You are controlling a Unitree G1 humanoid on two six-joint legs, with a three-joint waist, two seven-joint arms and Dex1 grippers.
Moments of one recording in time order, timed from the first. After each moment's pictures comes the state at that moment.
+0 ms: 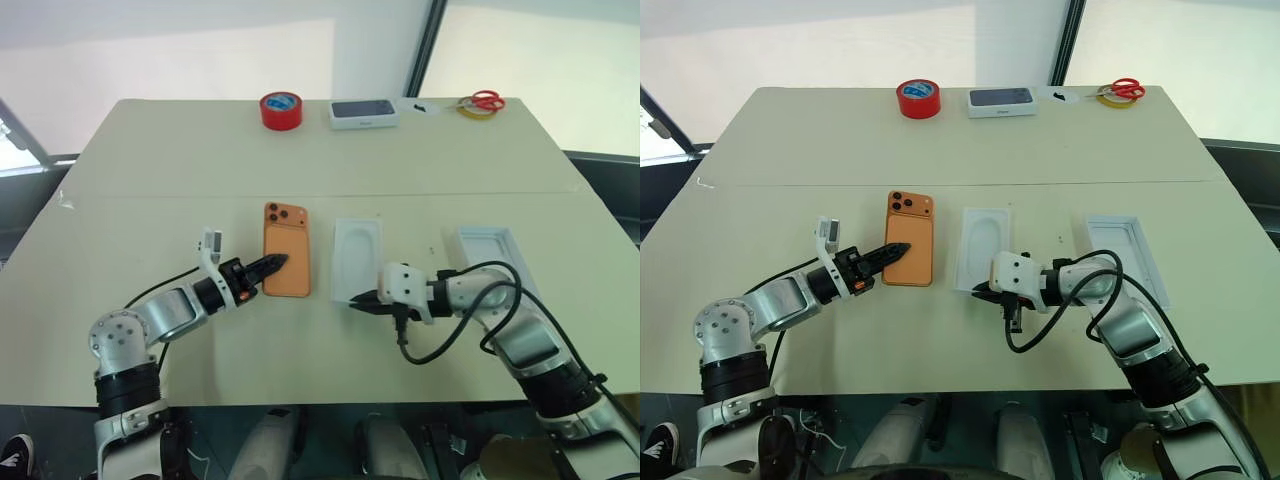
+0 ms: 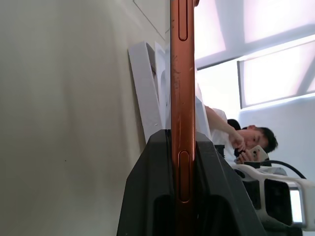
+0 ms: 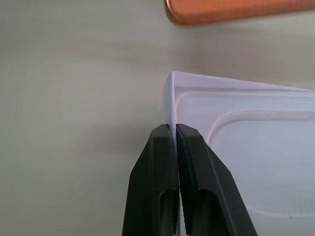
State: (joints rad) left arm -0.36 0.25 0.44 -0.02 -1.33 1.29 -0.12; right arm -0.35 -0.61 0.30 -0.22 0.07 0.30 1.09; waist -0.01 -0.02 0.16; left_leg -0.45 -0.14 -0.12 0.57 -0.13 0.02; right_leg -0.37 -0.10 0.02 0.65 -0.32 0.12
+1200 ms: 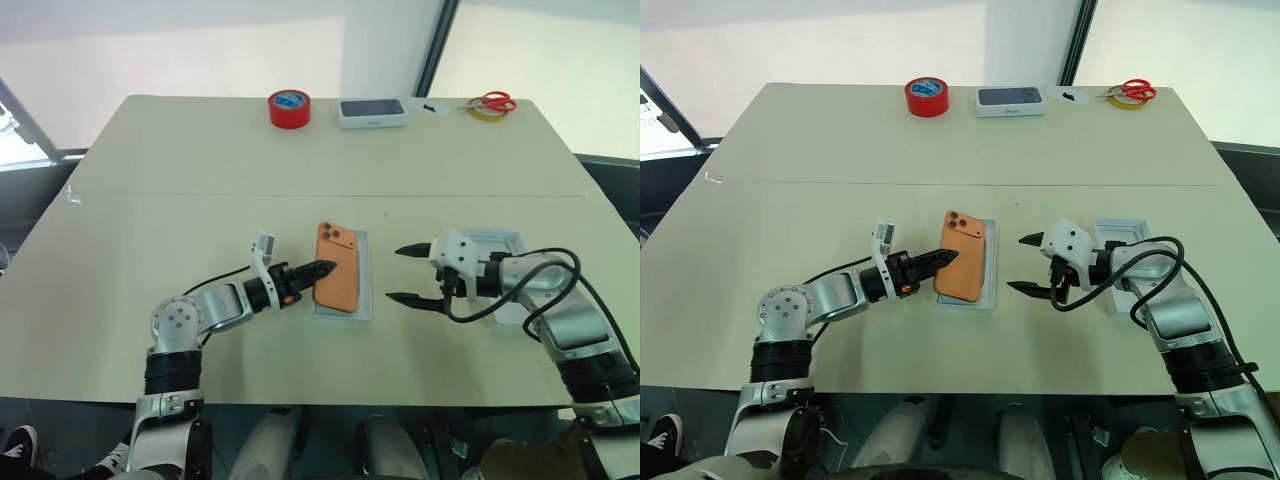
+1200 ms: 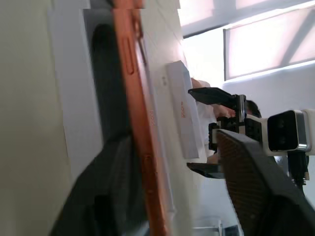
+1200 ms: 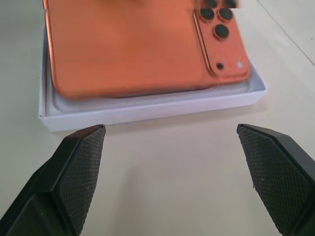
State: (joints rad) left arm -0.43 0.16 0.23 0.06 -1.23 1.23 -0.20; right arm -0.36 -0.75 0.09 -0.01 0.21 0.21 1.11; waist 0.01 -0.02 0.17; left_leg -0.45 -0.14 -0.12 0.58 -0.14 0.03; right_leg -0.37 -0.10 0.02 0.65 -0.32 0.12
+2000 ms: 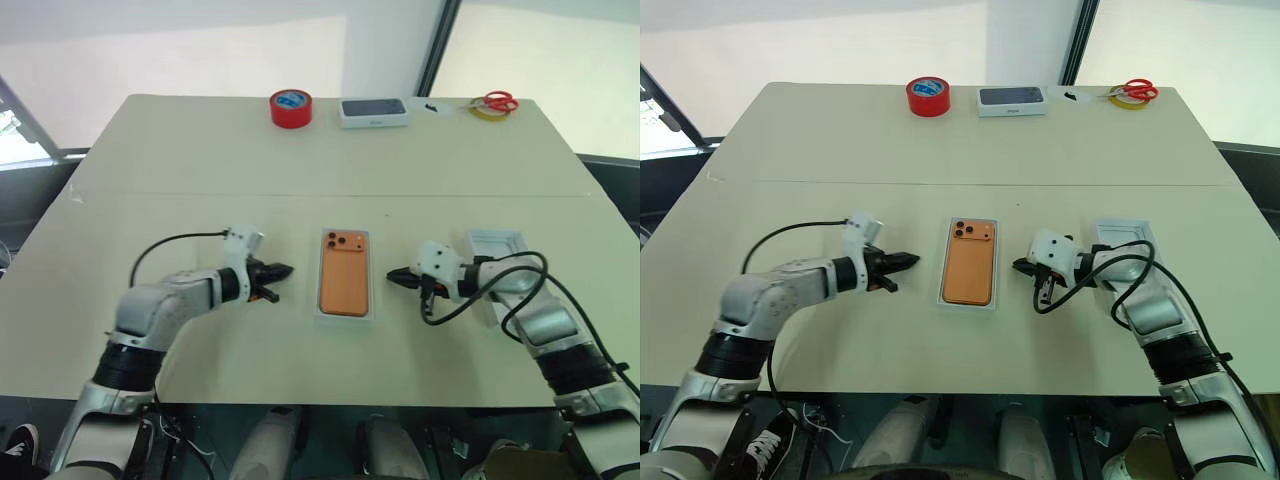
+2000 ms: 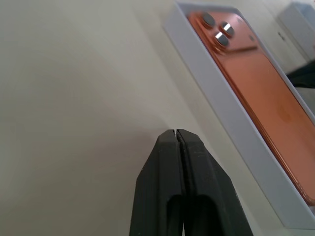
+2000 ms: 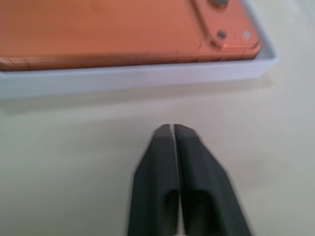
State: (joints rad) left arm -0.47 0.52 -0.18 -0.03 -0.64 0.87 -0.53; right arm -0.44 -0.69 0.21 0.15 0.01 0.08 1.02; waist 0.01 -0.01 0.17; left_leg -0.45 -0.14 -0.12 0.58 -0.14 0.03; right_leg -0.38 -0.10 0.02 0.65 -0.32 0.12
